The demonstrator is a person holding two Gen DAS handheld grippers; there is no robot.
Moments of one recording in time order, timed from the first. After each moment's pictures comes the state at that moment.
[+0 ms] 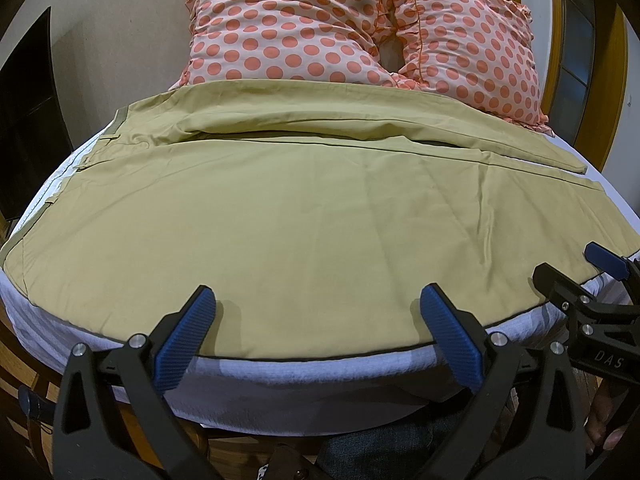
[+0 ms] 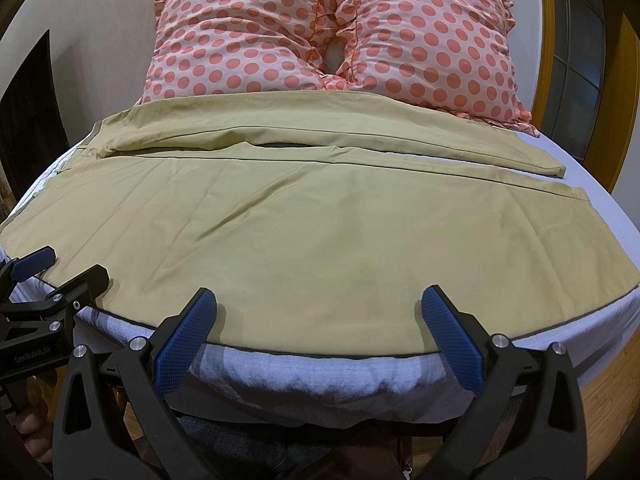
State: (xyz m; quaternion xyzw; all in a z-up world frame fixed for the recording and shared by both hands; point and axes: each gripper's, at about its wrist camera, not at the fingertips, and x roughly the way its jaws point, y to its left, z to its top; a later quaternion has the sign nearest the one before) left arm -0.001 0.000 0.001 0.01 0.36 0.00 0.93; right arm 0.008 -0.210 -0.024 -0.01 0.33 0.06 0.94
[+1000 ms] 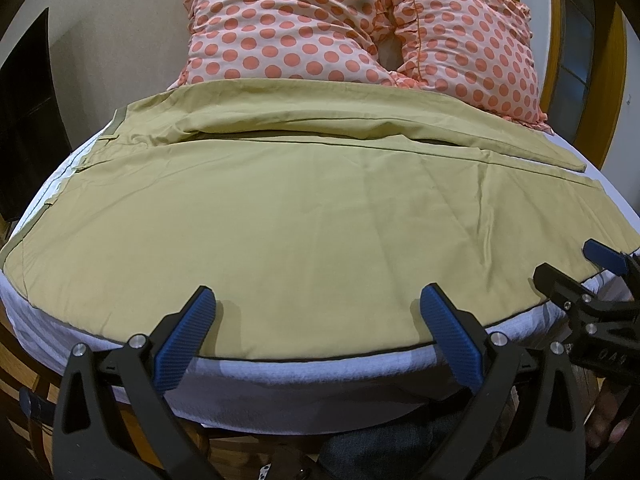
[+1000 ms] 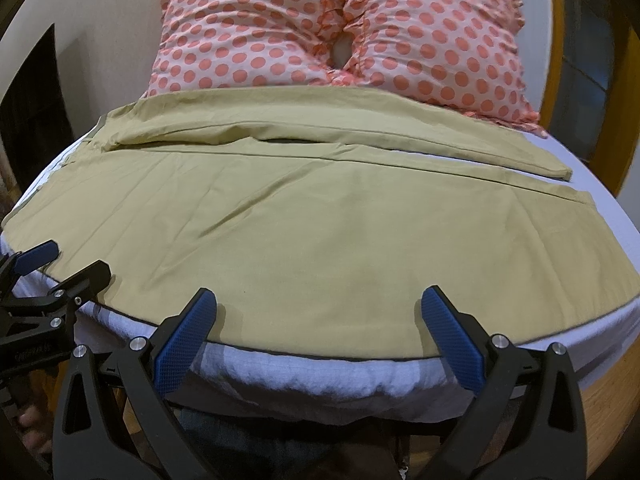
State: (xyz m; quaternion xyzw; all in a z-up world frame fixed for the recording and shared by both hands) left arm 0.000 0.000 0.004 0.01 0.37 -0.01 0.93; right arm 0.014 -0.214 -0.018 -0.01 0.35 0.08 0.93
